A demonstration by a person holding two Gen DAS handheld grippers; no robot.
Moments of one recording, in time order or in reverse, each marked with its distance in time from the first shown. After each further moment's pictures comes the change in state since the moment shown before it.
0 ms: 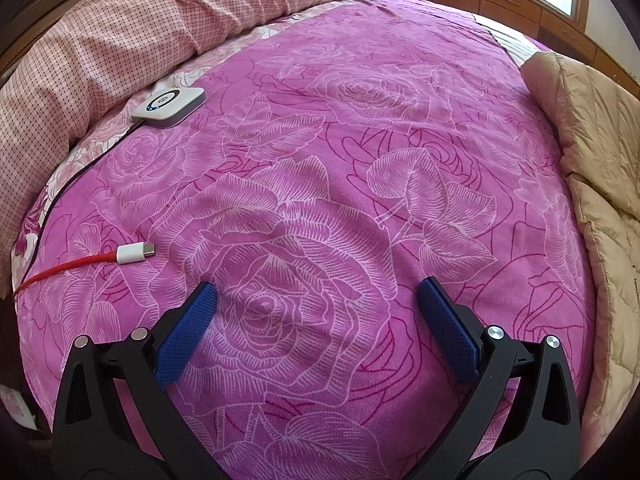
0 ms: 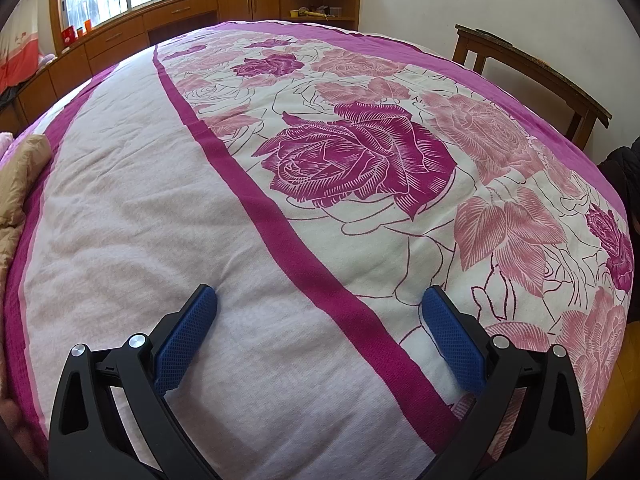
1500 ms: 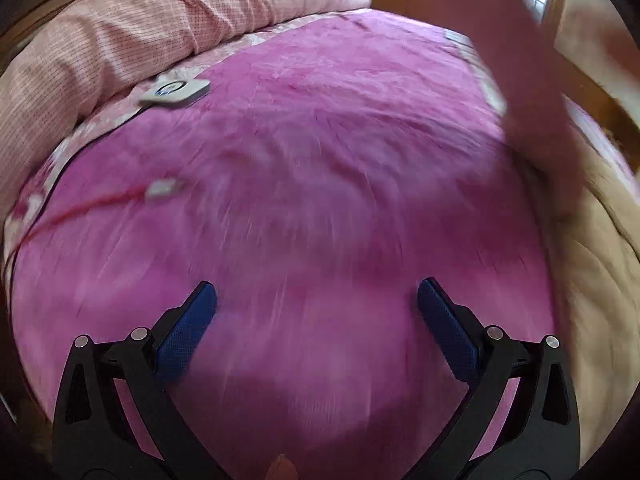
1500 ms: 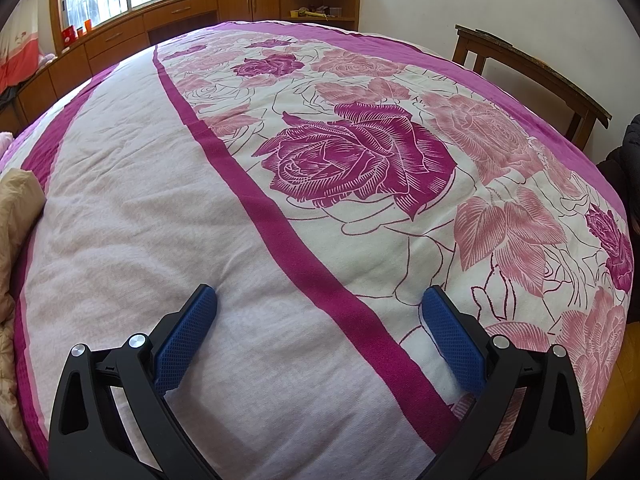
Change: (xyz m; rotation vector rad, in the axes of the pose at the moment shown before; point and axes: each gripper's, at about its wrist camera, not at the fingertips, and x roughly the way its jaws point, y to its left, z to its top) left arm -0.056 0.029 -0.063 0.007 -0.055 -0.165; right arm 0.000 0.000 0.000 0.000 -0.003 -0.003
